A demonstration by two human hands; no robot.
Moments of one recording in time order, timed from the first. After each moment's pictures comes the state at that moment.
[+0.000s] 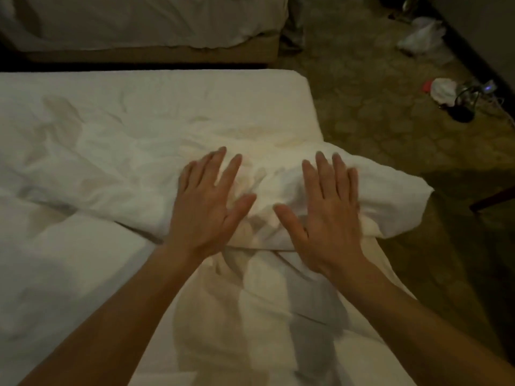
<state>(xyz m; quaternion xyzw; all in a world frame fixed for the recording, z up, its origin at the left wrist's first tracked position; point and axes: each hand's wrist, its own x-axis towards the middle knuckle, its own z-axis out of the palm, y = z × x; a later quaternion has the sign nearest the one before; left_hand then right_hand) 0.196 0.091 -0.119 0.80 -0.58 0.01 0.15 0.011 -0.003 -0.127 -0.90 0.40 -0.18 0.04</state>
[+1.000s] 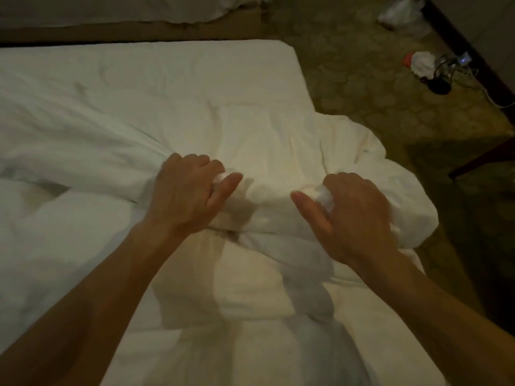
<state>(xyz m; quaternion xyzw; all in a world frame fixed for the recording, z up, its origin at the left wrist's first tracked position) 0.219 0.125 -0.120 0.72 -0.66 0.05 0.21 -0.020 0.046 -0.103 -0.87 0.45 -0.20 0.06</state>
